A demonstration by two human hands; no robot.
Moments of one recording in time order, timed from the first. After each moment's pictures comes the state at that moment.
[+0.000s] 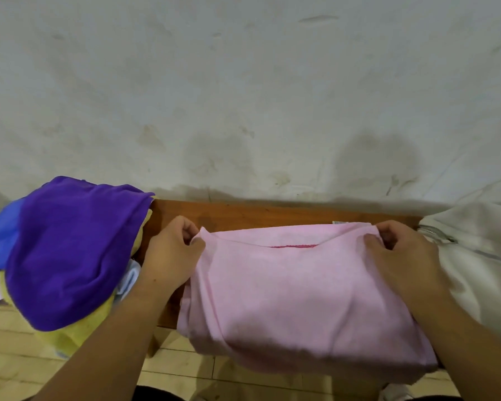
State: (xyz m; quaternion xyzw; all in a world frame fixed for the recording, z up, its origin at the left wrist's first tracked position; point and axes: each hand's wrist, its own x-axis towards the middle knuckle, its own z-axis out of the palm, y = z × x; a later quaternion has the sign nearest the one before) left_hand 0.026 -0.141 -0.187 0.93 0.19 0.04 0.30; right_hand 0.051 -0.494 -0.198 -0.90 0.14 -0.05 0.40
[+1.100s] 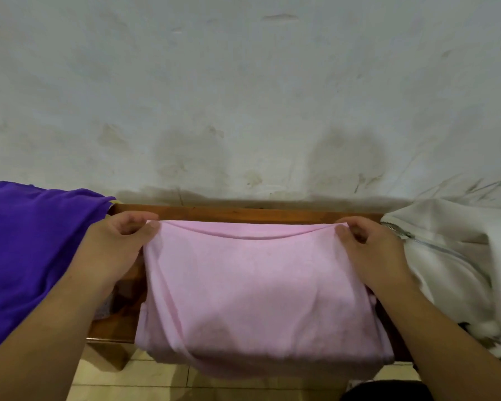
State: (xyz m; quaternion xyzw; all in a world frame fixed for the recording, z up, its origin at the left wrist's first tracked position) left_hand 0.037 -0.127 -0.169 0.85 0.22 0.04 0.47; right_hand 0.062 -0.513 -0.207 -0.90 0.11 -0.06 0.42
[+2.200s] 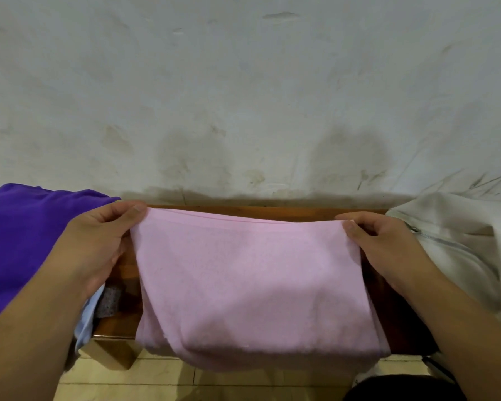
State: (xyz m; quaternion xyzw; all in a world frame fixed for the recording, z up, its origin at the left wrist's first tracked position) left_hand 0.038 -0.112 -0.150 0.70 0.27 0.05 0.66; right_hand 0.051 -0.515 -0.177 -0.84 0.08 0.02 0.53
